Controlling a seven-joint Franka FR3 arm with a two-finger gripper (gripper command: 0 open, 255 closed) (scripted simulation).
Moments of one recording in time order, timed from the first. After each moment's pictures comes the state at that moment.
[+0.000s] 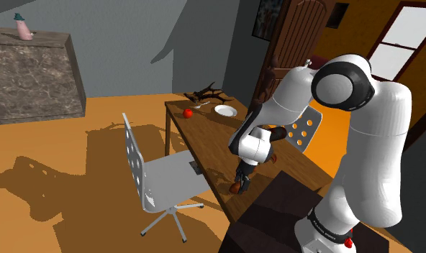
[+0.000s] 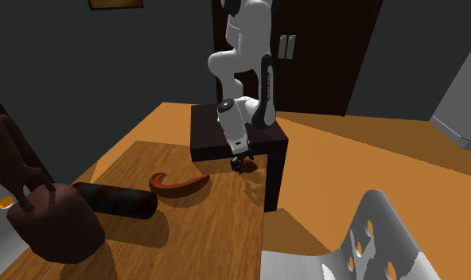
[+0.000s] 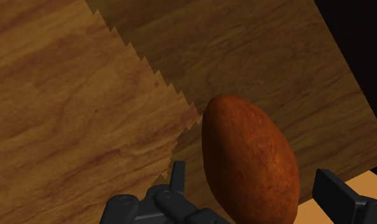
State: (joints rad) arm 0.31 0.40 -0.28 -2.61 1.13 2.72 -1.81
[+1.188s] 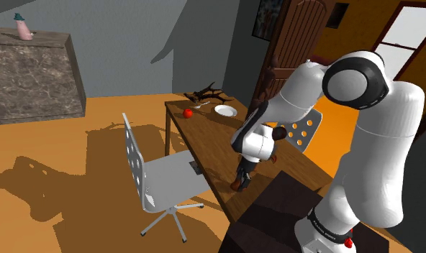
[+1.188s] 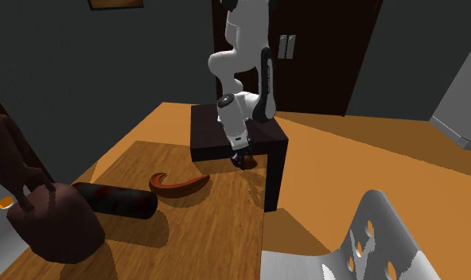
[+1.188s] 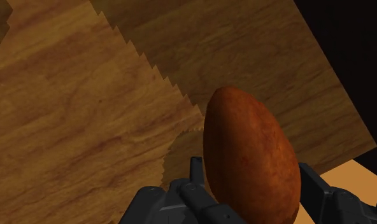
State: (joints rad) arm 0.34 0.32 -0.32 -2.65 1.04 2.70 -1.73
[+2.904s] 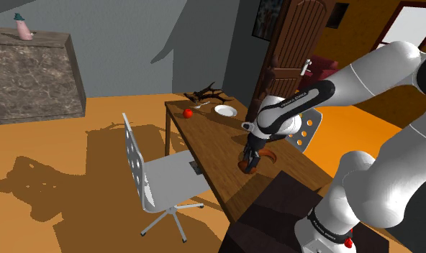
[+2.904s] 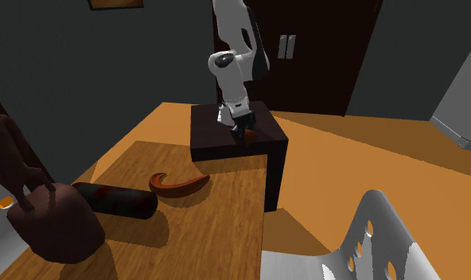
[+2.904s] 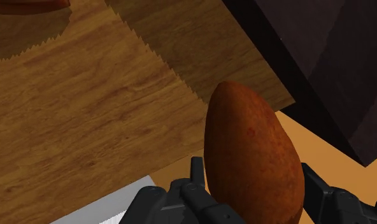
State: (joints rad) arm 0.34 -0.21 -0.47 -2.77 0.28 2.48 -1.11
